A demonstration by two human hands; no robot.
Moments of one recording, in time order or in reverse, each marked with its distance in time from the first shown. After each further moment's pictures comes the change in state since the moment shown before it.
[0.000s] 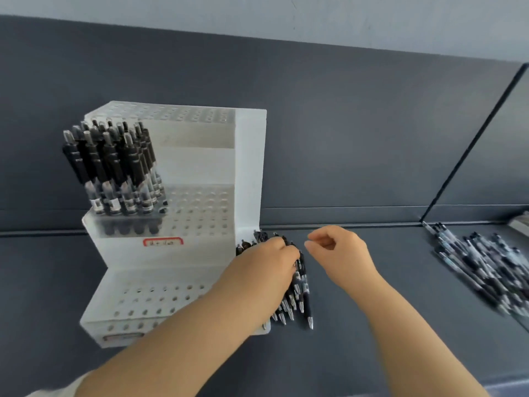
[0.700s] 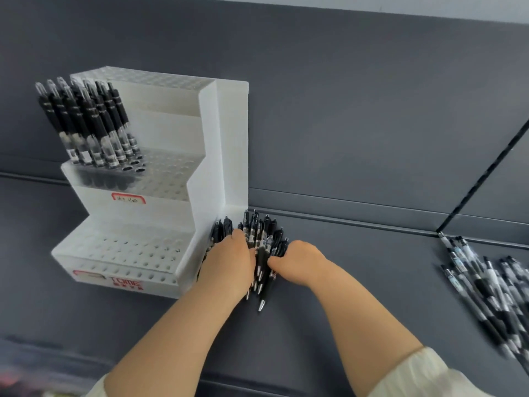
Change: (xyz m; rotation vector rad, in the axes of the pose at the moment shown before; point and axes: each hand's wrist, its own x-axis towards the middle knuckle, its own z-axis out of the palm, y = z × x) left_hand 0.022 0.030 0.076 0.006 0.059 -0.700; right_hand 0.036 0.045 0.010 -0.478 -0.641 0.011
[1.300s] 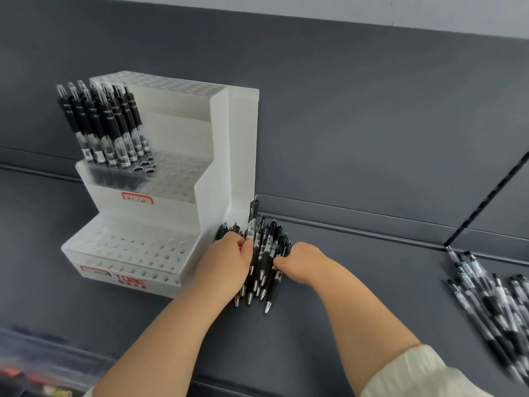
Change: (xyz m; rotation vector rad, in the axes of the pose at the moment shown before) left_hand 0.002 -0.009 -0.006 -0.282 0.021 -0.124; right_hand 0.003 -0.005 -0.013 -0.067 -0.066 -0.016
